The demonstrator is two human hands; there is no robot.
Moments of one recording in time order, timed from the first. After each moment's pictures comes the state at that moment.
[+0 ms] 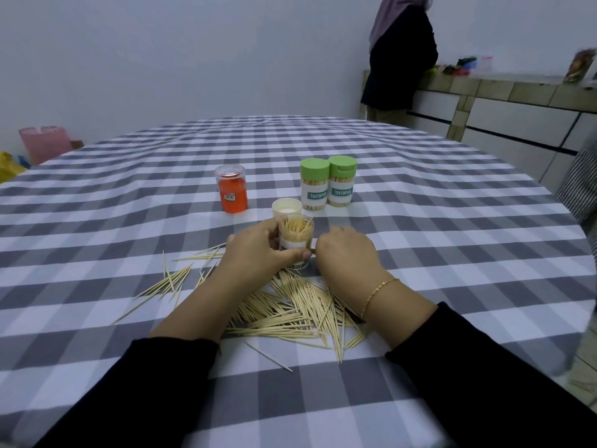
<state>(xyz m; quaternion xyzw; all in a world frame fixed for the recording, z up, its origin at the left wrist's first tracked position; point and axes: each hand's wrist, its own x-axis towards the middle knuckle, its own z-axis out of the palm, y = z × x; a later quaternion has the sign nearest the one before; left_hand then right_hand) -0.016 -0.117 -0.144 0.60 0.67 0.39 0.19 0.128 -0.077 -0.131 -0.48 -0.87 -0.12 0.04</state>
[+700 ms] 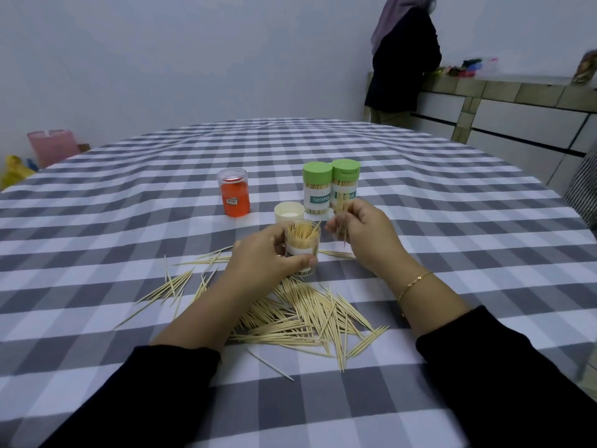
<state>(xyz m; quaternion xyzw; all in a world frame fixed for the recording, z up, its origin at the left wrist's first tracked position) -0.010 -0.119 -0.143 0.60 0.66 0.39 0.21 0.149 -0.040 -0.128 -0.43 -0.68 0.42 0.43</state>
